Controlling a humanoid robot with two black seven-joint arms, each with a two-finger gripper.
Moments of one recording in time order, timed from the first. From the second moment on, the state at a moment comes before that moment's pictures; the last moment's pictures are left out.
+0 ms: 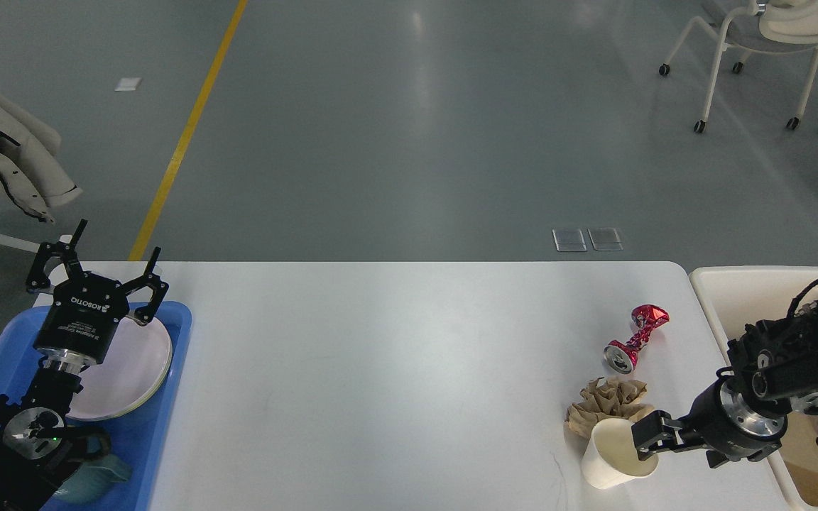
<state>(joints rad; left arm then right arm) -0.50 0.35 -0.83 -0.38 -0.21 -0.96 -0.40 1.55 -0.43 -1.31 1.45 -0.34 0.20 0.09</state>
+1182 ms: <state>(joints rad) -0.50 0.35 -0.83 -0.38 -0.21 -0.96 -0.40 2.59 -0.62 -1.48 1.61 -0.34 0.86 0.10</state>
